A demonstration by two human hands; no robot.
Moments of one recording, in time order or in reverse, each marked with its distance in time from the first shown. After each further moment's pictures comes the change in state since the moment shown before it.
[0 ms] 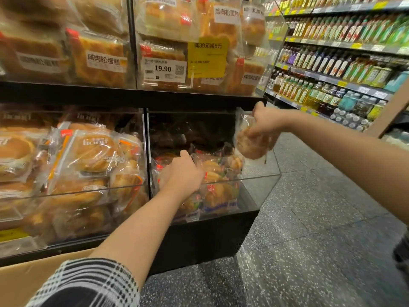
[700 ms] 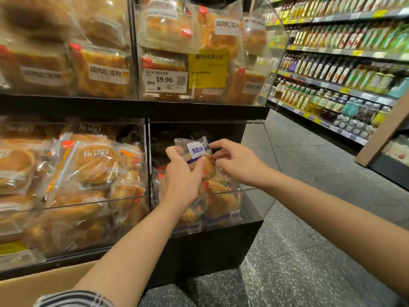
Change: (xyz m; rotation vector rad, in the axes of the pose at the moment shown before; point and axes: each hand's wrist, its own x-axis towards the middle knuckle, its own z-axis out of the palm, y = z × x) left_hand 0.001 0.000 -0.003 -0.474 0.209 0.067; right_hand -0.029 -0.027 0.087 0.487 0.175 -0.473
